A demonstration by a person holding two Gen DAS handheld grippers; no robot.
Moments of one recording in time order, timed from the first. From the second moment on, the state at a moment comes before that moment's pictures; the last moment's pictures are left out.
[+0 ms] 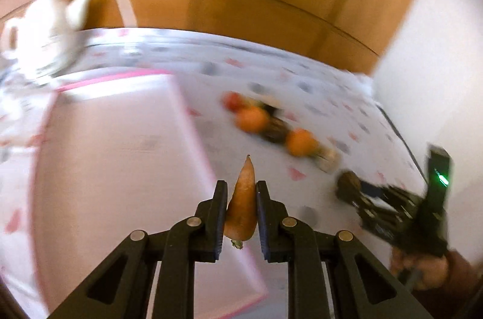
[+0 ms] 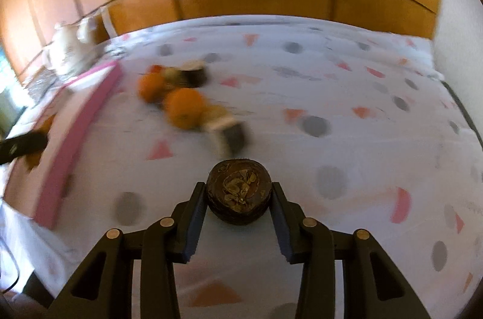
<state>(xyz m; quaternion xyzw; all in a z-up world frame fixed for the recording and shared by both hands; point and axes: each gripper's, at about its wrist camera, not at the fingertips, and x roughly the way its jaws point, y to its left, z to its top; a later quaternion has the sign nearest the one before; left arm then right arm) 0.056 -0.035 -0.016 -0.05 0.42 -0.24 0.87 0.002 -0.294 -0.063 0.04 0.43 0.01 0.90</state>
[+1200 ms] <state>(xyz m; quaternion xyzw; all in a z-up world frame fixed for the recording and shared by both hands) 0.045 0.056 -0.024 -0.08 0.41 -0.03 0.91 0.068 -0.114 -0.023 0.02 0.40 0.19 0.90</state>
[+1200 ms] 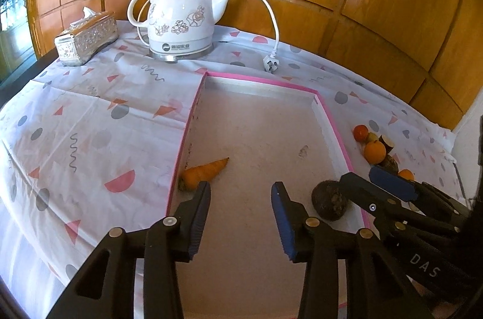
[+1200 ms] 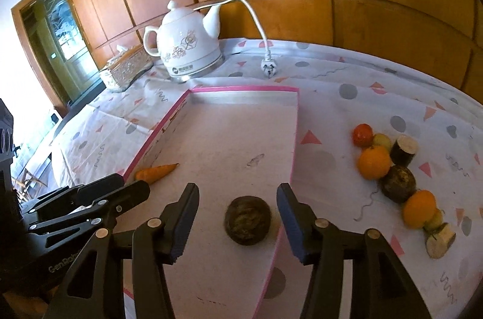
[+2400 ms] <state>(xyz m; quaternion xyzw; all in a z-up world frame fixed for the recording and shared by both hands) 0.026 -0.038 -0.029 -0.01 0.43 -0.17 0.89 0.037 -0.307 -0.068 0.08 0.42 -0.02 0.90</state>
